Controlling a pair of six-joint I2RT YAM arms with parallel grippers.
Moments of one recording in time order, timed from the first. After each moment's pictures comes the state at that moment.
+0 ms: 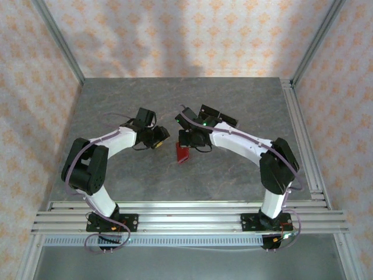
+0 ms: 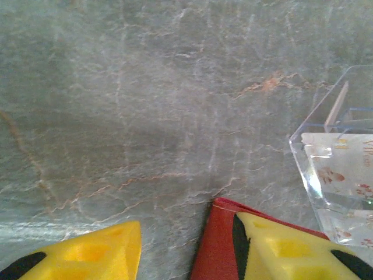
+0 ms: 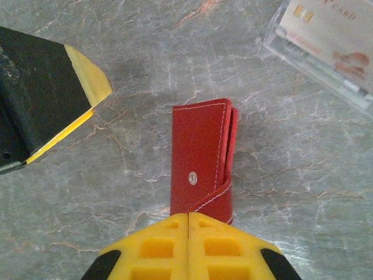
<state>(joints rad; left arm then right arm) -0.28 1.69 0.99 -0.33 0.28 -0.91 0.82 1.78 1.44 -0.74 0.03 0.72</state>
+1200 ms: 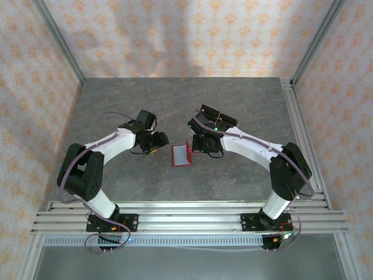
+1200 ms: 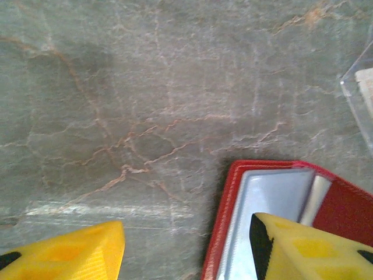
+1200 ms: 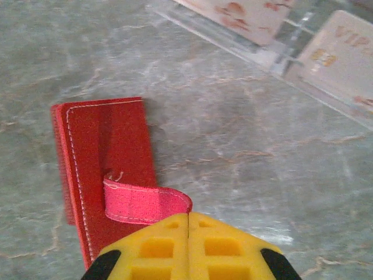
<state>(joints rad) -0.32 1.62 0.99 -0.52 0.21 -0.75 0.76 1.67 1.25 -0.77 0.10 0.76</state>
